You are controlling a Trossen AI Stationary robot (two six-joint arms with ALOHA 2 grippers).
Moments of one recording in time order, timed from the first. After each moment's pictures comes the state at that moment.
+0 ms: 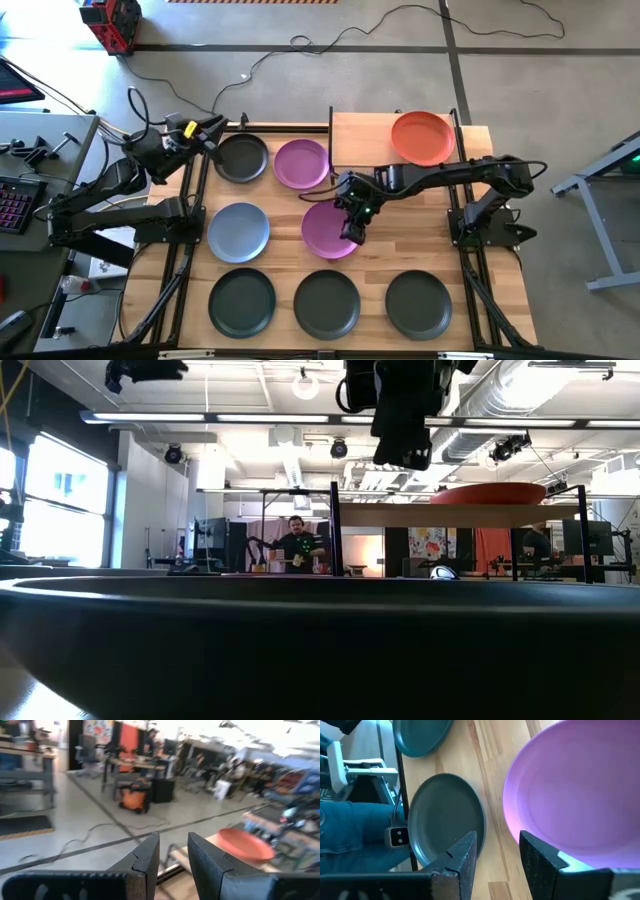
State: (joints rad) left arm 0.39 0.54 0.78 -0.23 -0.44 -0.21; right arm -0.01 1.64 1.31 -0.66 -0.41 0.44
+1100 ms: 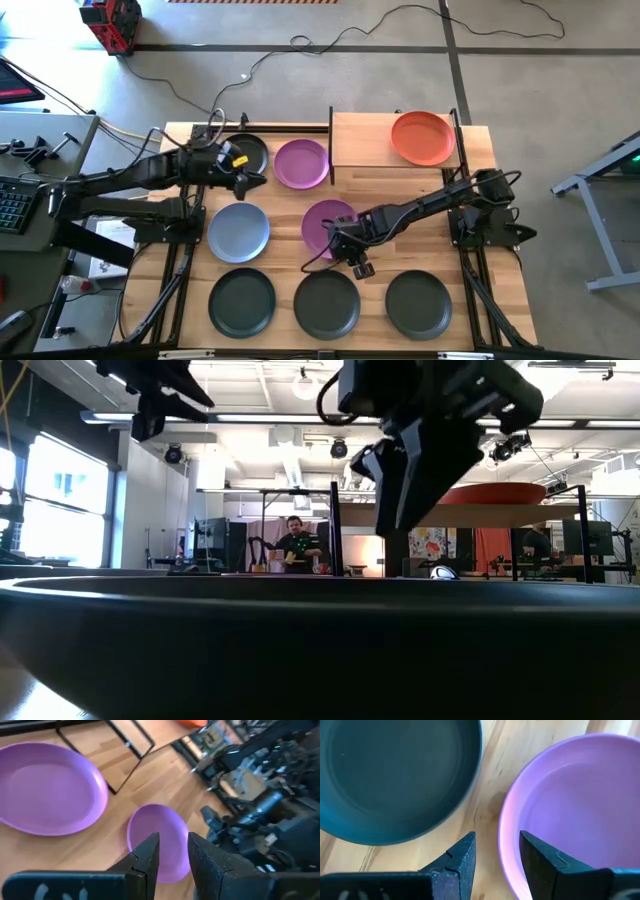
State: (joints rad) left arm 0.23 0.78 0.78 -0.48 0.03 -0.70; right arm 0.22 1.84 1.31 -0.63 -0.08 -0.11
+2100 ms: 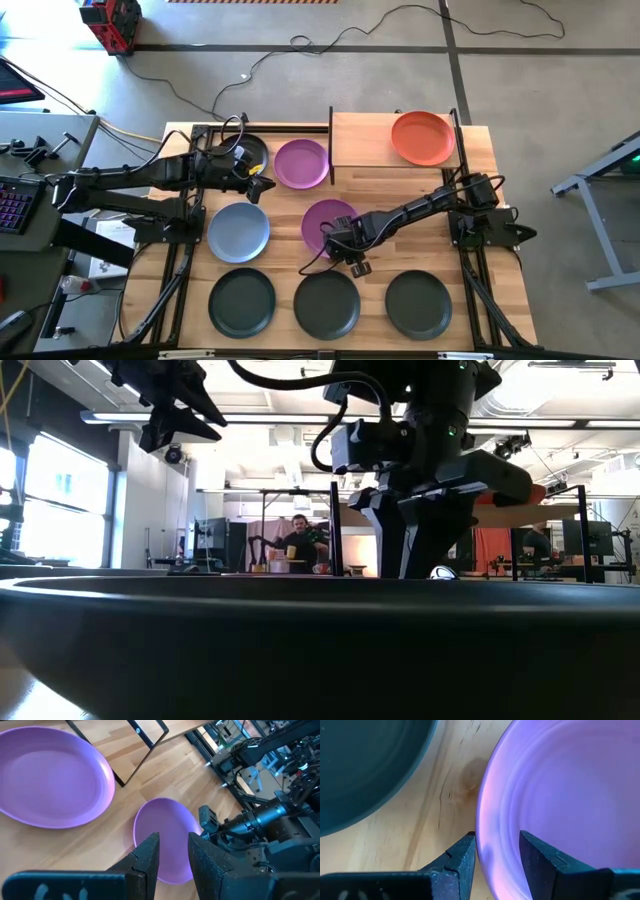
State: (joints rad) left arm 0.17 0.89 0.78 -0.44 -0.04 -0.75; right arm 0.22 1.95 1.31 -0.64 0.03 -0.15
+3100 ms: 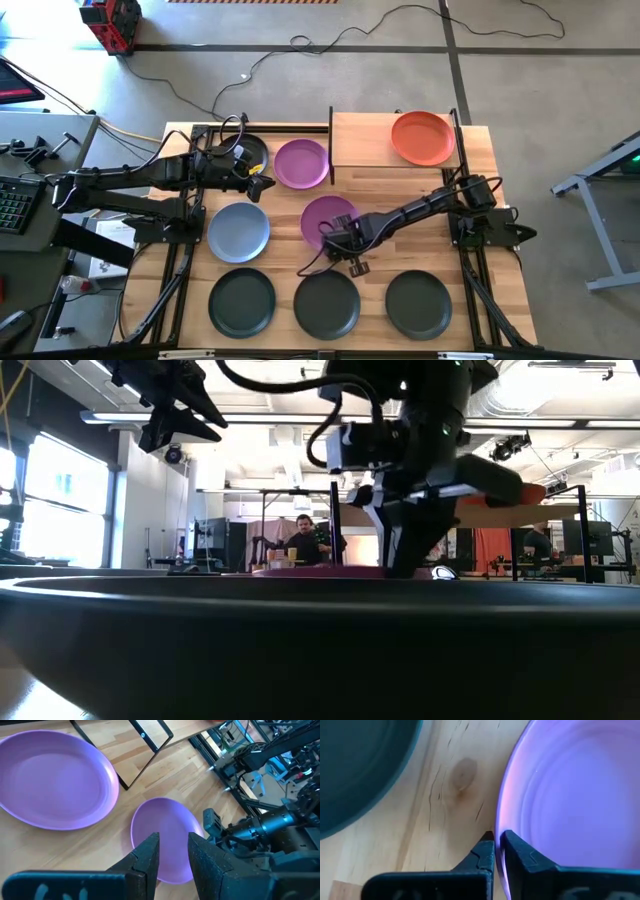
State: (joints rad) left arm 0.17 0.89 0.78 -0.44 -0.07 -0.76; right arm 0.23 1.97 1.36 -0.69 0.07 -0.11
